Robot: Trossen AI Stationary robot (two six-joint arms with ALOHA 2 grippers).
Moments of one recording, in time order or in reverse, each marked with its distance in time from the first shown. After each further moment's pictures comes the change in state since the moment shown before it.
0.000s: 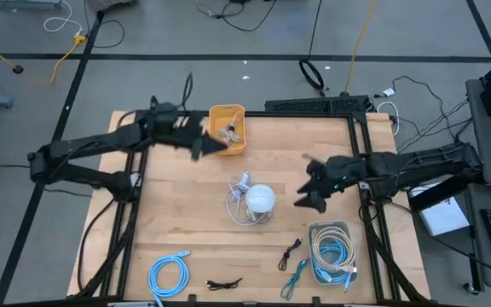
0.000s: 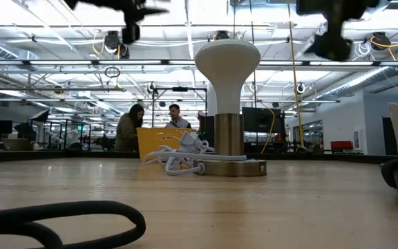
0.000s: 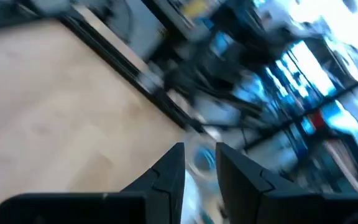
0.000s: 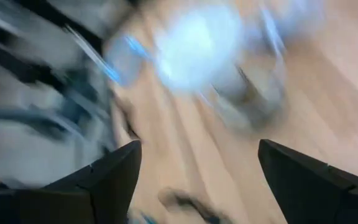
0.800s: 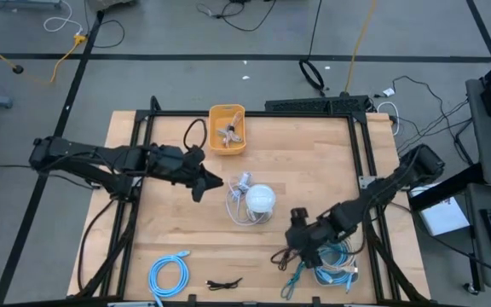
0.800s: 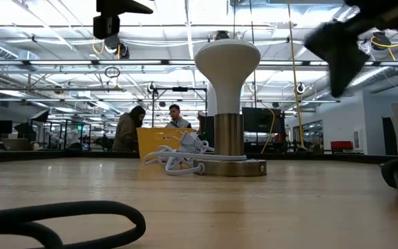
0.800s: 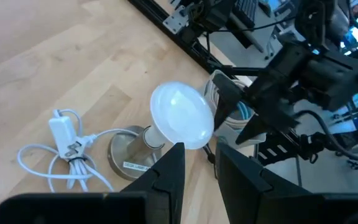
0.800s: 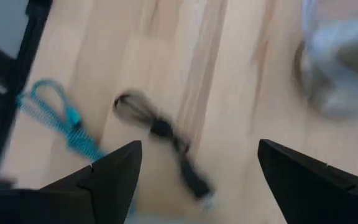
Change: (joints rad) left arm -0.417 -0.009 -0.011 -0.212 -0.448 -0.068; right arm 0.450 0.579 0.235 -0.106 0.250 -0.455
